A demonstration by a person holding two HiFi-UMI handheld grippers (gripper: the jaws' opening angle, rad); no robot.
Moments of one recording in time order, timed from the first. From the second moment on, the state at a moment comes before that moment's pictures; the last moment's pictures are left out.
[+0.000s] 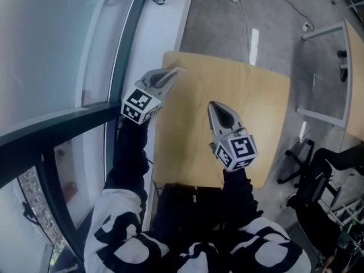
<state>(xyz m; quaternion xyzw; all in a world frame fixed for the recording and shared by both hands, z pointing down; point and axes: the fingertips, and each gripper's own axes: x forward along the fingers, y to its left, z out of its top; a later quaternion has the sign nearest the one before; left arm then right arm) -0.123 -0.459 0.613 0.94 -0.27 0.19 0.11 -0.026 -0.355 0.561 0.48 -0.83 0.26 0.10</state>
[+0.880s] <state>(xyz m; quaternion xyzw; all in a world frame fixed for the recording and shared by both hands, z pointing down) -0.050 -0.423 0.671 0.95 -0.06 0.28 0.10 -0.013 -0.333 0.575 0.48 -0.83 0.27 0.11</state>
